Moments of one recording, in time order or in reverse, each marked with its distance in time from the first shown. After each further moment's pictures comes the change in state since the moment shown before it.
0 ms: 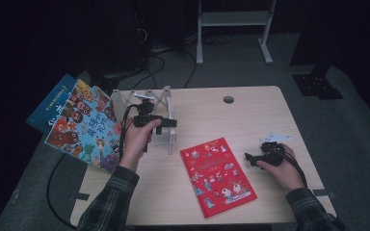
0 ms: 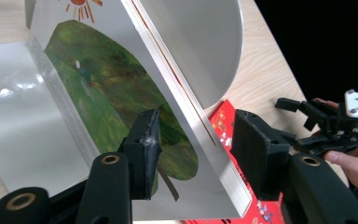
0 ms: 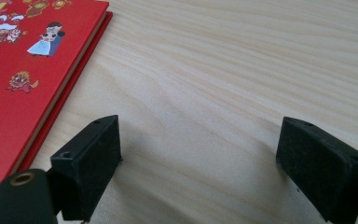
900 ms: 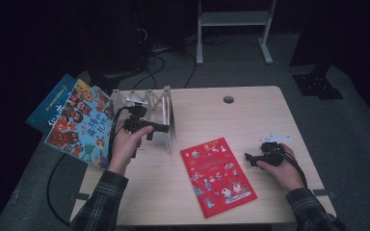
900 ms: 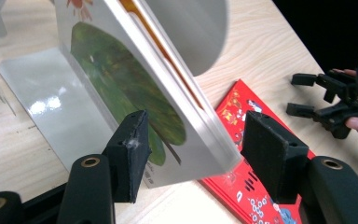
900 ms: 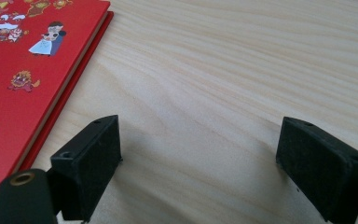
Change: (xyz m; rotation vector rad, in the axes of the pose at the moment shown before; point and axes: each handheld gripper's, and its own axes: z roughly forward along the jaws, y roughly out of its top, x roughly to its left) left arm -0.005 -0.018 -0.035 -0.017 0.056 0.150; right arm 0.001 0.000 0.000 0.000 0.001 0.001
